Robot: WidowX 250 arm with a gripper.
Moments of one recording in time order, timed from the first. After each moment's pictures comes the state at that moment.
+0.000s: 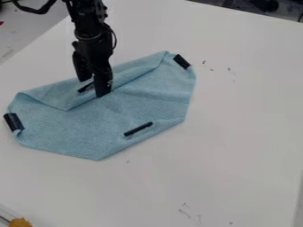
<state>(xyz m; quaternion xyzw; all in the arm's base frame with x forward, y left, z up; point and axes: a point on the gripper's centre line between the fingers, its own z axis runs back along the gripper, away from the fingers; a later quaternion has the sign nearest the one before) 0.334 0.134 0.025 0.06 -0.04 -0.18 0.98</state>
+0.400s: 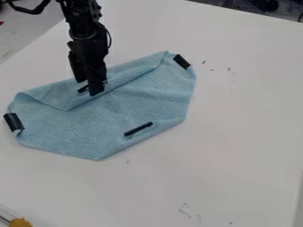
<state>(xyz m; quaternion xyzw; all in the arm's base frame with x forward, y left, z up) 0.331 0.142 0.025 0.06 -0.04 -0.18 0.98</state>
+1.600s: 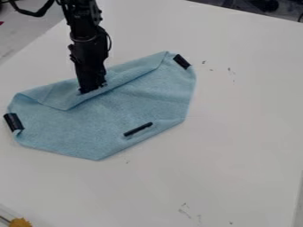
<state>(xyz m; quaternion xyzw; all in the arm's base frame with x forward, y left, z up) 0.333 0.140 0.021 0.06 -0.02 -0.19 0.98</state>
